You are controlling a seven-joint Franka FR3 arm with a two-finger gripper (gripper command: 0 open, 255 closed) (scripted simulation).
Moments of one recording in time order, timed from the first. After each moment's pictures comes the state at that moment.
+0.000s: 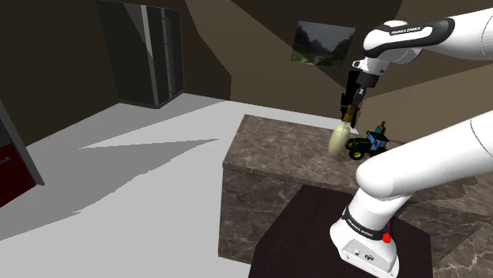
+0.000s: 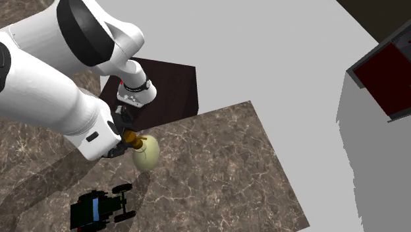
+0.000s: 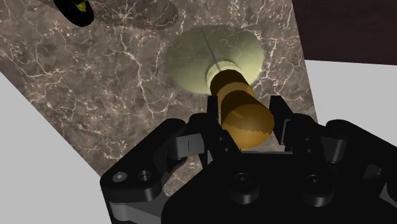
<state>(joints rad) -0.43 -0.58 -0.54 -2.33 -0.20 1.80 -0.94</state>
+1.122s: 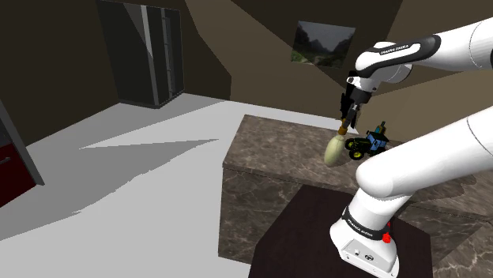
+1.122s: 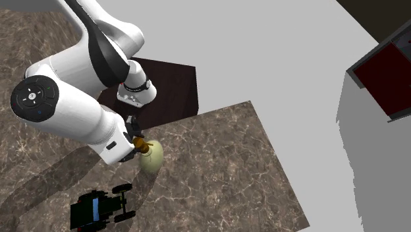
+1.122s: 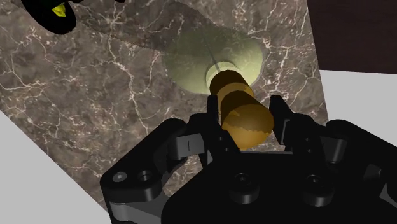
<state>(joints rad) -0.44 -0.55 -0.59 -2.48 -0.22 1.97 -0.95</state>
